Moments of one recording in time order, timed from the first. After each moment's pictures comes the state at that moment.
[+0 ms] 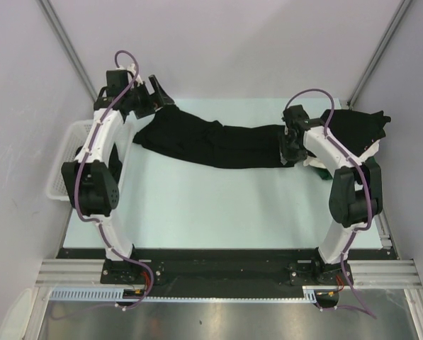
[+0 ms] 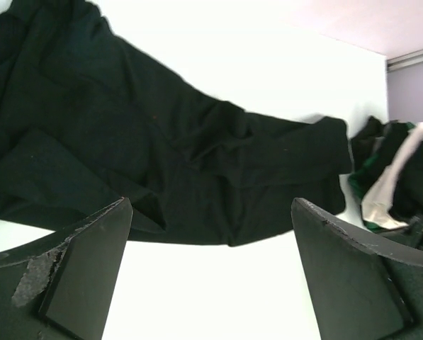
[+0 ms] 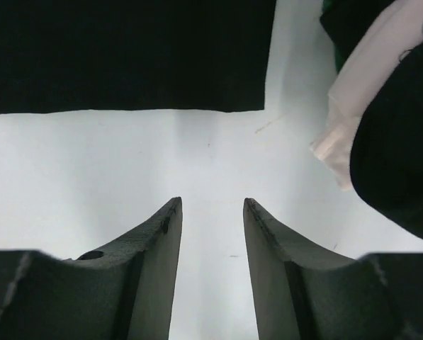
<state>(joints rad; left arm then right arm) -0.02 1.91 1.82 -0.53 0.43 -0.43 0.23 1.80 1.47 -0.84 0.12 0.15</state>
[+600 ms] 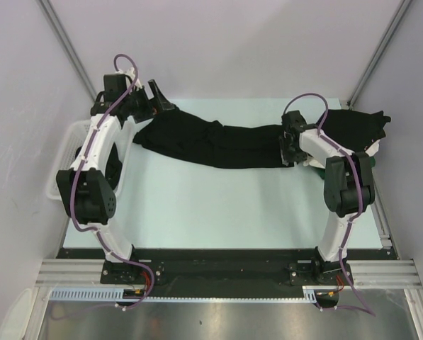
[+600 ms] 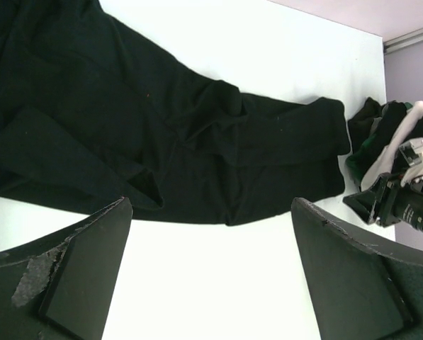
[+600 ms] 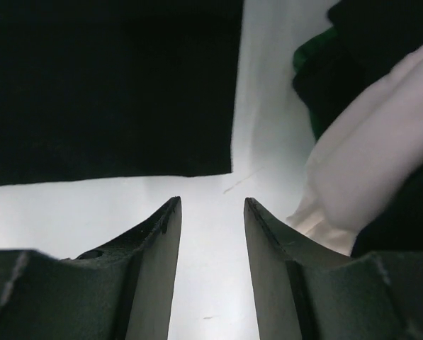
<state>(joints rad) -0.02 1.80 1.71 -0.53 0.45 -0.41 0.21 1.90 1.41 -0.65 0.22 0.08</state>
